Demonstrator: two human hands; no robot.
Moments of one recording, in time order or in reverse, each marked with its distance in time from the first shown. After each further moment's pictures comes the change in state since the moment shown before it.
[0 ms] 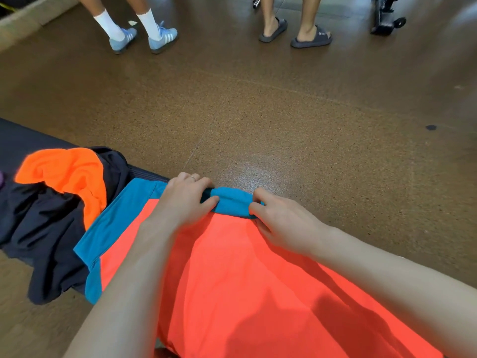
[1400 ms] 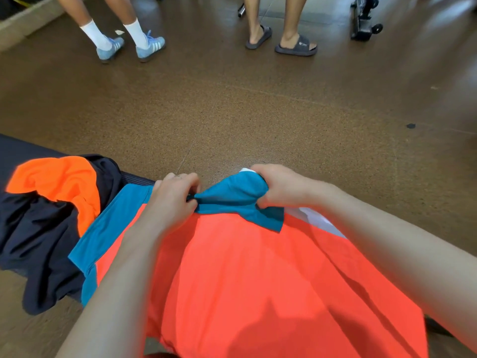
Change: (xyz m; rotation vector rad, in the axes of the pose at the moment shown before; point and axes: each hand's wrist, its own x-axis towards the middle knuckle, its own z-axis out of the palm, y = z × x) left_hand -0.012 -0.004 -0.011 -0.127 0.182 0.074; right_hand 0.030 0.028 -0.055 0.339 -0.151 0.295
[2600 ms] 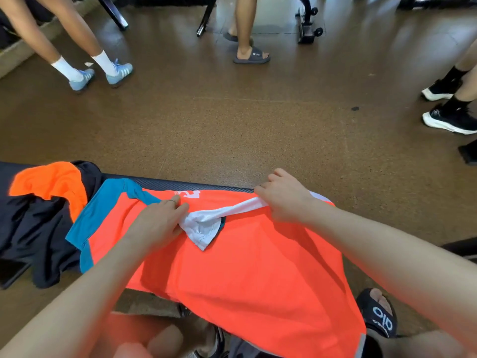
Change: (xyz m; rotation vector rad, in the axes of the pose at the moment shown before) left_hand -0.098 0.043 0.013 0.405 -0.116 0.476; right_hand -0.164 0.044 0.047 -0.815 0.174 -0.071
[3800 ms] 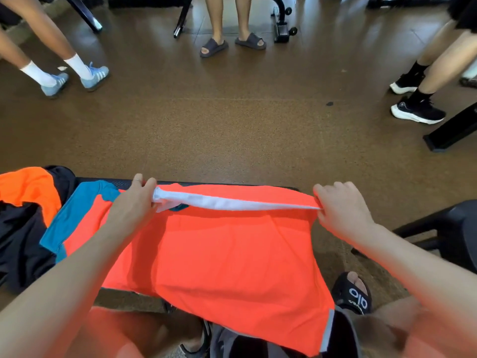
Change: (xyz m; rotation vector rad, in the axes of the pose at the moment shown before) left_hand 0.026 0.011 -0.024 -0.145 0.040 -0.426; right_hand -0.161 0.046 0.028 0.025 0.137 0.561
